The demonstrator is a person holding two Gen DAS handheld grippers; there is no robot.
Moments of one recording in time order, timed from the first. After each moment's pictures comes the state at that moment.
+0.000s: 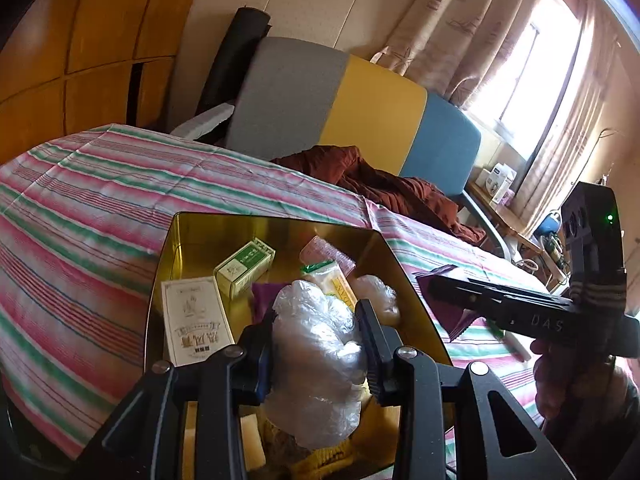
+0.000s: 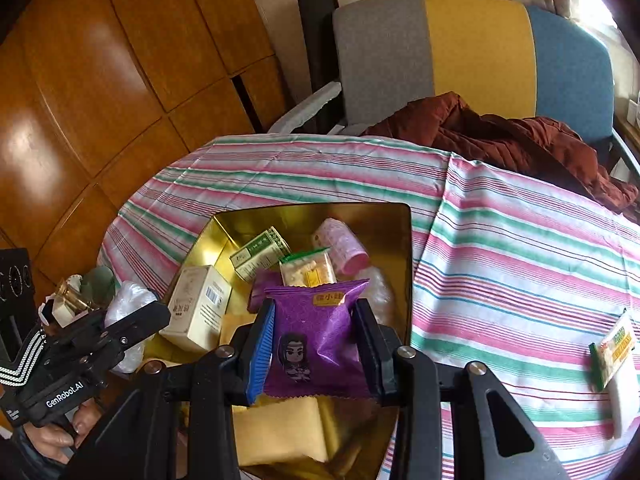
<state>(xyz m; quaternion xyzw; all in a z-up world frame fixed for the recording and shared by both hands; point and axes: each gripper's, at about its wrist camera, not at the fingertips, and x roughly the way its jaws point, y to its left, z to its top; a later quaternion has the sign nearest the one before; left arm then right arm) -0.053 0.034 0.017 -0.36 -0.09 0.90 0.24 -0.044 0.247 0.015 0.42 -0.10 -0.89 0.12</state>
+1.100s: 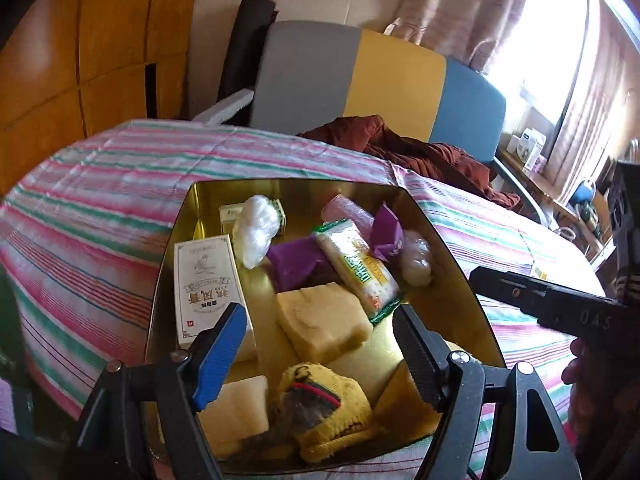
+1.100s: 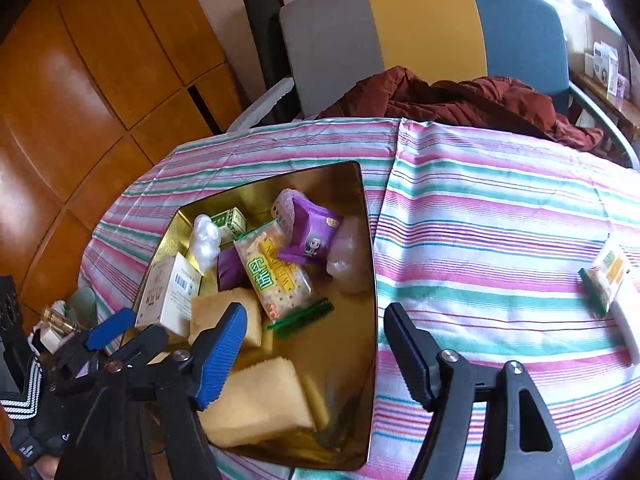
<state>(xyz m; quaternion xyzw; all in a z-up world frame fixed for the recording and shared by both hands) -0.030 0.058 -0.005 -0.38 -0.02 0.91 0.18 -0.009 0.263 -0.010 0.43 -0.13 -0.89 0.04</state>
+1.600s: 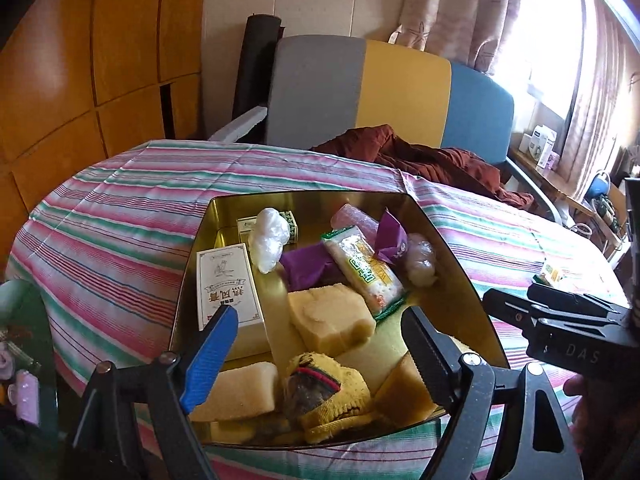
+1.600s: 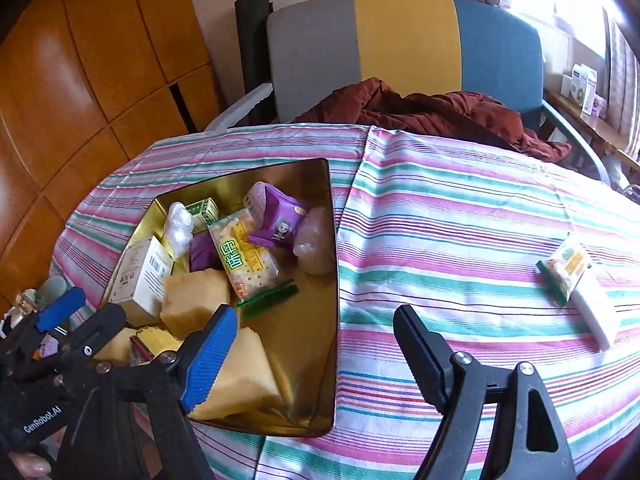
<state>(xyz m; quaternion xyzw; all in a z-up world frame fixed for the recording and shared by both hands) -0.009 0.062 0.008 -0.36 0.00 0.92 0.14 0.017 0.263 -0.009 0.42 -0.09 -0.90 -0.01</state>
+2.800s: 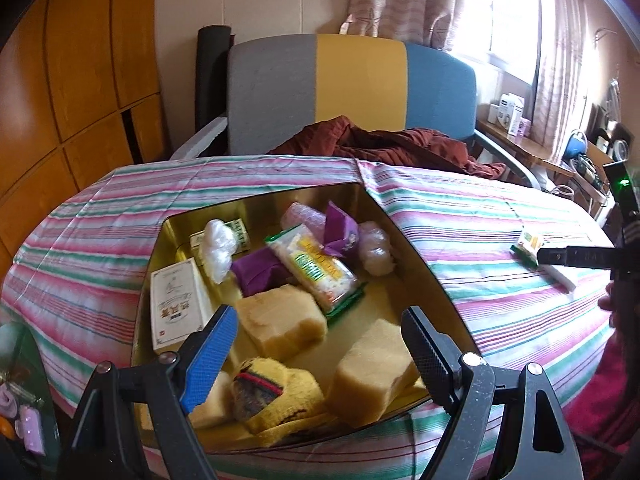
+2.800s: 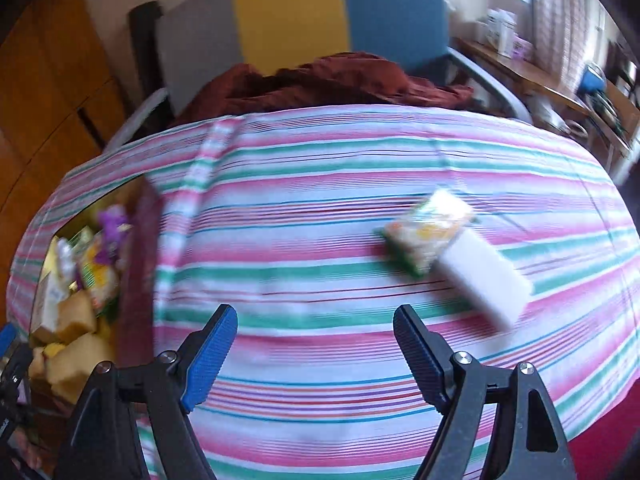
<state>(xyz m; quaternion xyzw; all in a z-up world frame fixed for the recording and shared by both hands) 0.002 0.109 0.010 -0.35 0.06 0.91 0.19 0.046 0.441 -0.023 0.47 -0.16 -0.85 -0.15</state>
